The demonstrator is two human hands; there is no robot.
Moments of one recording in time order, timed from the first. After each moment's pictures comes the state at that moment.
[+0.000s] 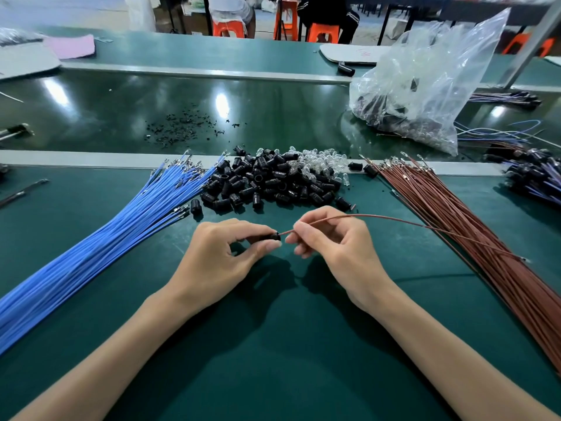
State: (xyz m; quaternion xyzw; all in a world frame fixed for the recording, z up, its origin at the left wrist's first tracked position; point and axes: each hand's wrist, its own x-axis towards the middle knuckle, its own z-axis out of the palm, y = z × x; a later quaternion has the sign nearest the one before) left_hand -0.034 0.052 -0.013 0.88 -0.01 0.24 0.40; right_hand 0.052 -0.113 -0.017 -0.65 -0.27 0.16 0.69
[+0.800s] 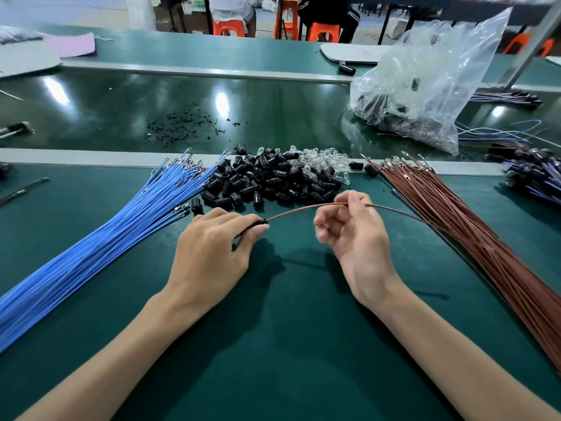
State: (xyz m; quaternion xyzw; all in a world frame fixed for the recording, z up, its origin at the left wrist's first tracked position) left_hand -0.032 0.053 -0.020 0.92 0.04 0.32 0.22; right_hand 0.062 -0.112 -0.017 -0.50 -0.14 0.17 0.83
